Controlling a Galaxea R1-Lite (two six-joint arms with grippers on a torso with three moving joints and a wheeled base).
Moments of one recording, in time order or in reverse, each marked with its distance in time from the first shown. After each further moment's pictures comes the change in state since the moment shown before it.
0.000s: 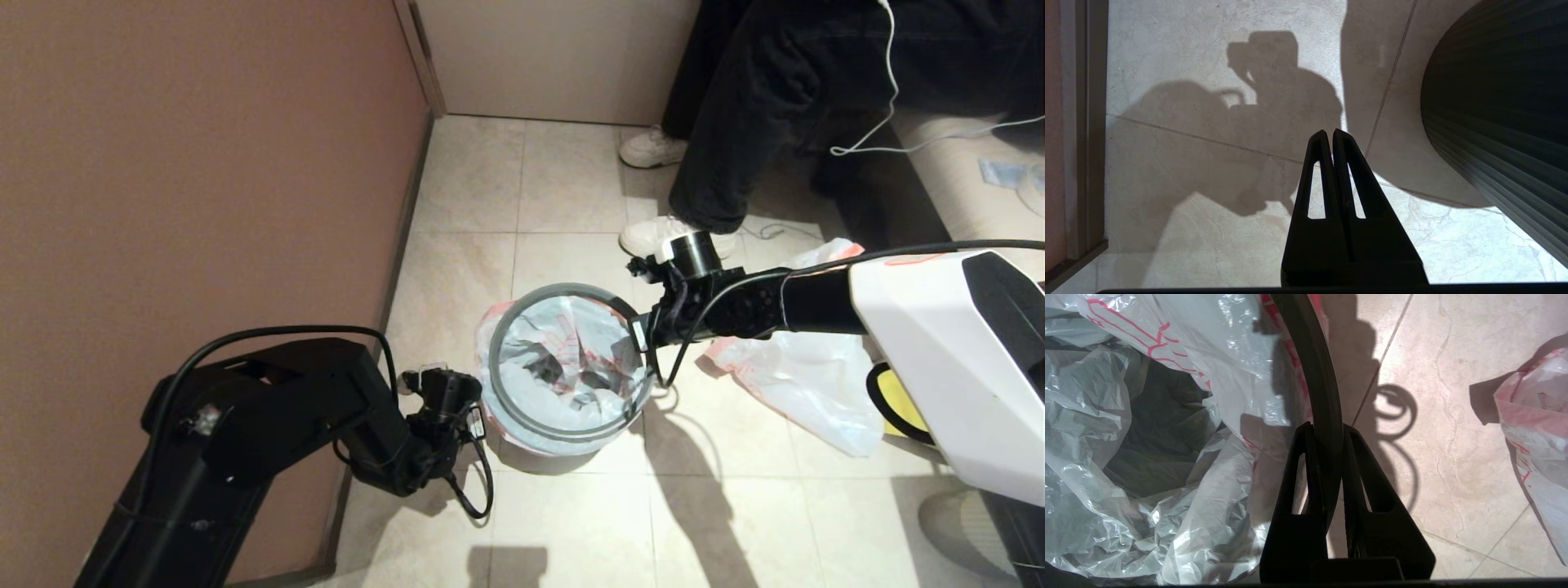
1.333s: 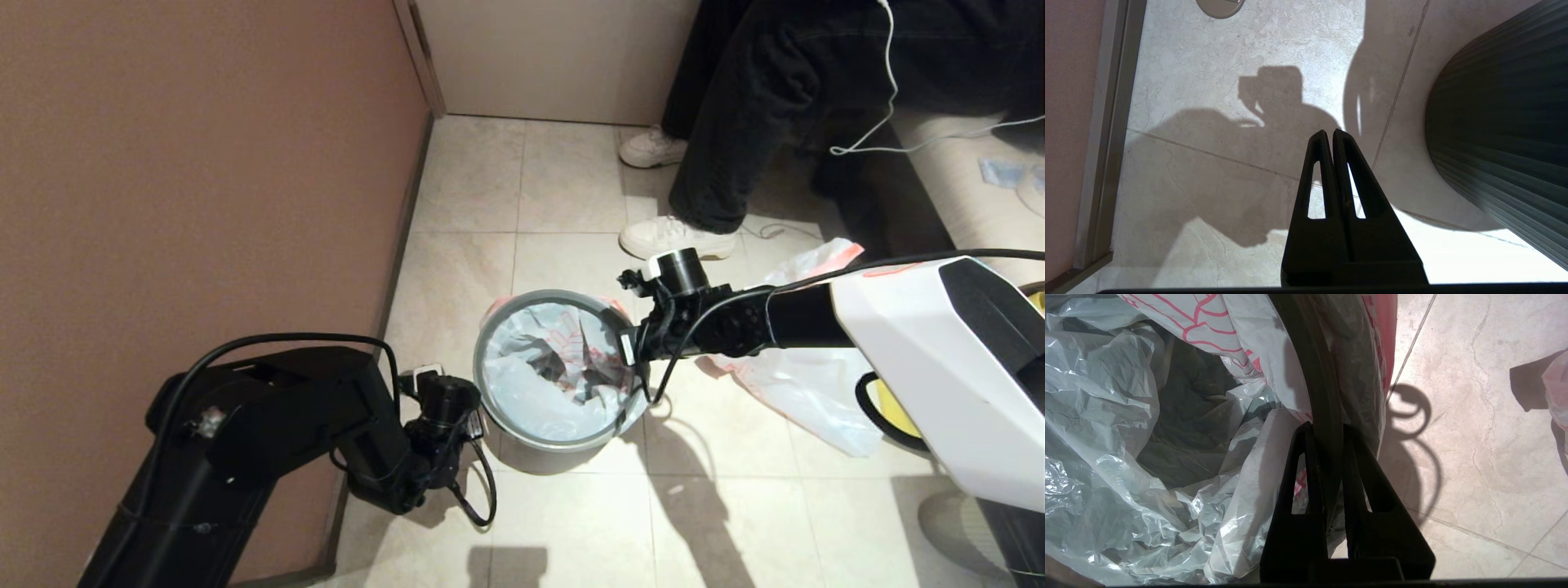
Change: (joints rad) left arm -0.017 0.000 0.079 -0.171 0.088 0.012; right arm 0.033 0.003 0.085 -0.075 0.000 0.072
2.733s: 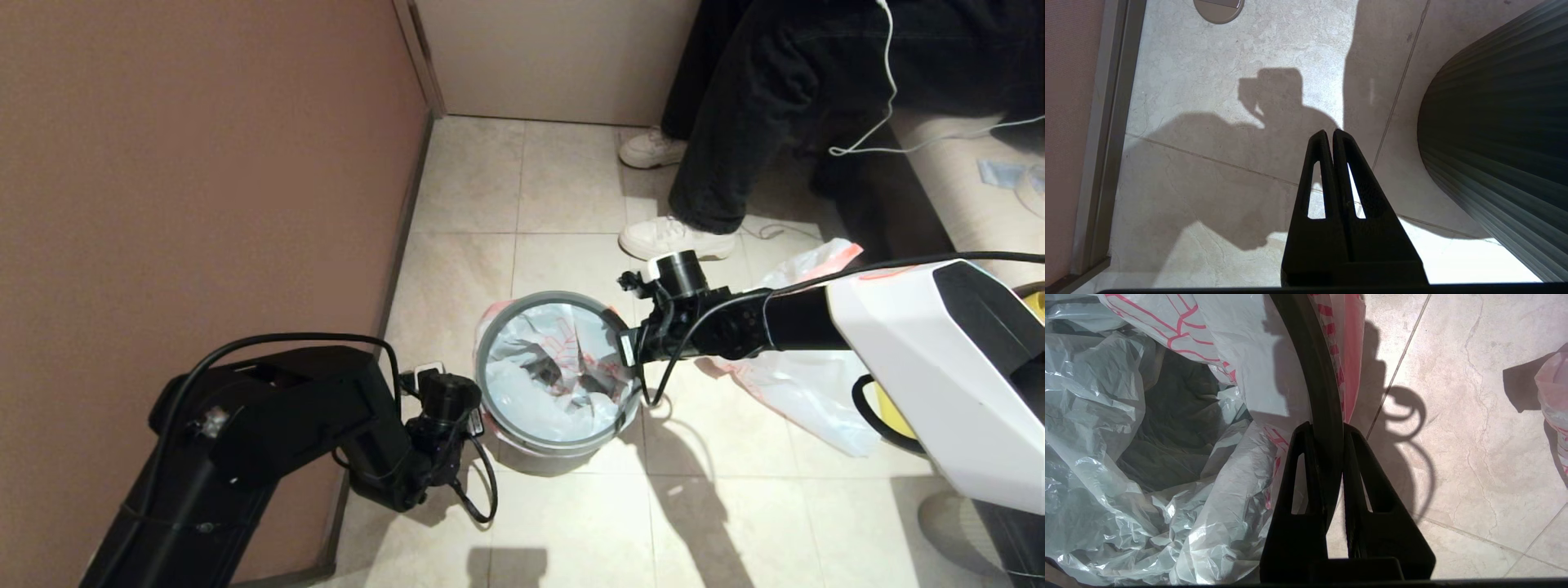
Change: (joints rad) left arm 0.003 0.007 -0.020 0.003 0.000 0.005; right arm 0.006 0.013 0.001 -0.013 -0.003 -0.001
